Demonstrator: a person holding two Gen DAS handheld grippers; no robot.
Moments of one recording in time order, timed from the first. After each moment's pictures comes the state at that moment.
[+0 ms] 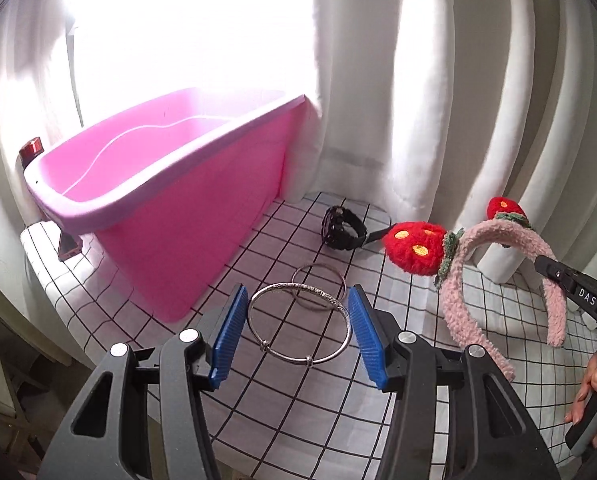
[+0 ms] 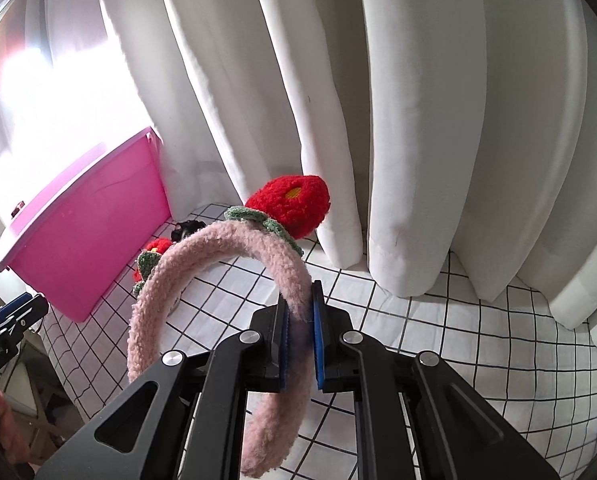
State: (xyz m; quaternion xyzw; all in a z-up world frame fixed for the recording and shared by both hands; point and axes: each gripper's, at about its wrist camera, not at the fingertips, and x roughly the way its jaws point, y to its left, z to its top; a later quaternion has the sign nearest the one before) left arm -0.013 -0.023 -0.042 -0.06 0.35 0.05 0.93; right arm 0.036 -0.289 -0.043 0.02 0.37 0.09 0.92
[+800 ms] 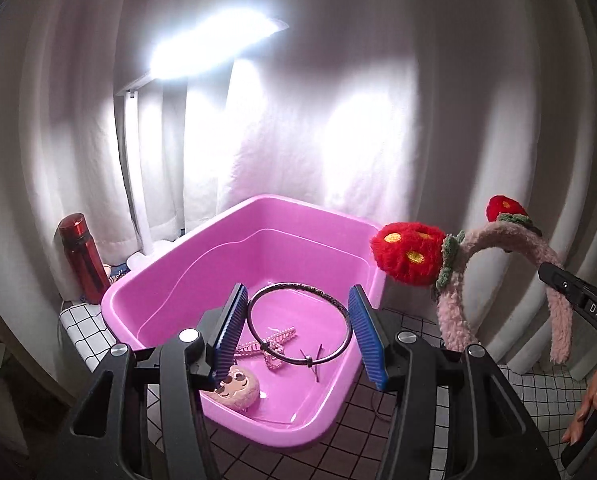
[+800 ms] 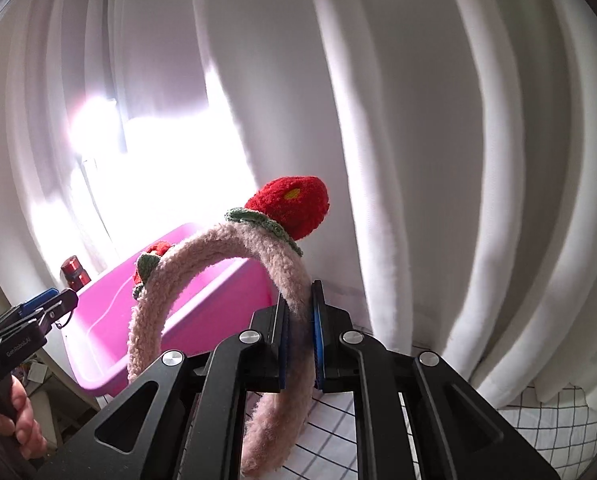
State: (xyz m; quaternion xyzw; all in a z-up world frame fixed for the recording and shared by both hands) left arm 0.016 0.112 0.054 -0.07 0.25 0.10 0.96; right arm 0.081 -0.133 0.055 0.01 0.26 0.18 0.95
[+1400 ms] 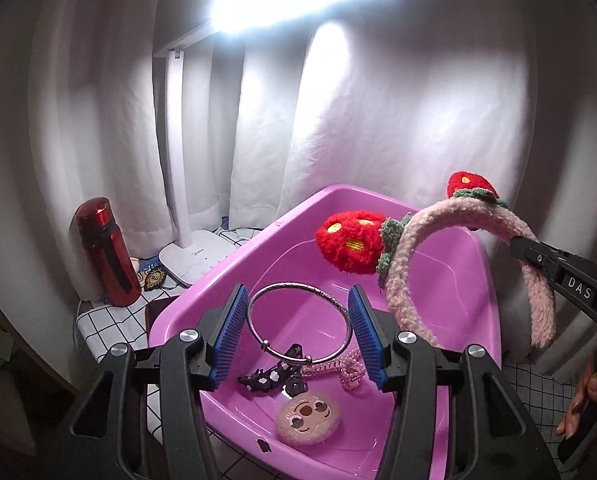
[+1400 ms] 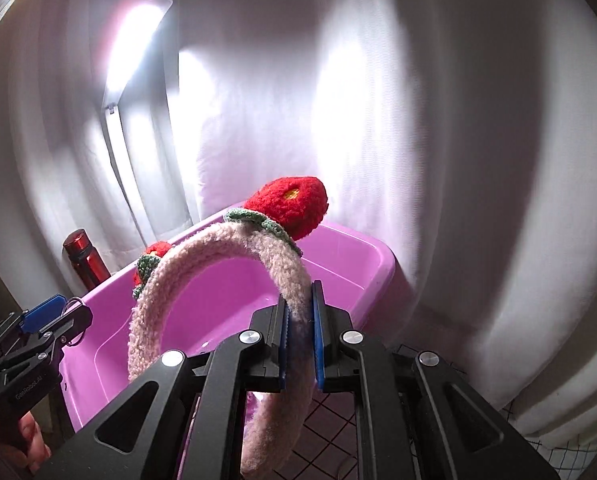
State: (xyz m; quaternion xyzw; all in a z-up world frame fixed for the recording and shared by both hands) left arm 0.056 0.213 0.018 -0.08 0.27 0.14 0.95; right arm 0.159 0.028 0.031 -0.05 0.31 0.22 0.92
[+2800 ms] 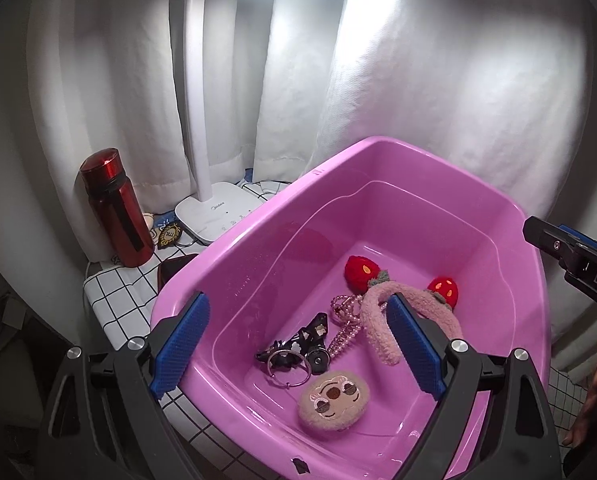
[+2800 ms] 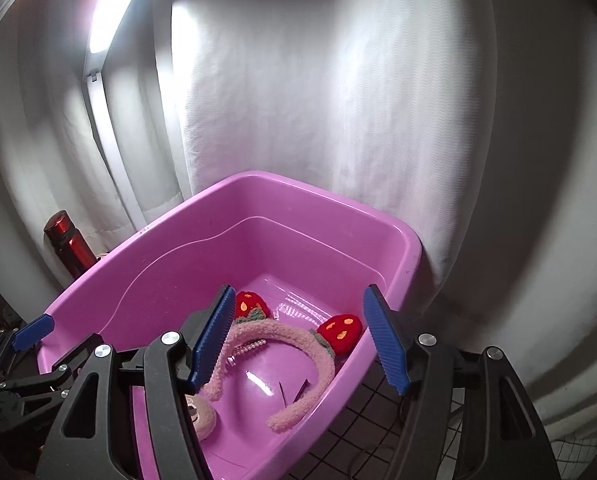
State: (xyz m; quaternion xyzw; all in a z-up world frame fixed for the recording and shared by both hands) left arm 0.077 0.237 -0.011 -0.10 0.35 0.17 0.92; right arm 0.172 0.059 0.023 -0.07 0.35 0.20 0.91
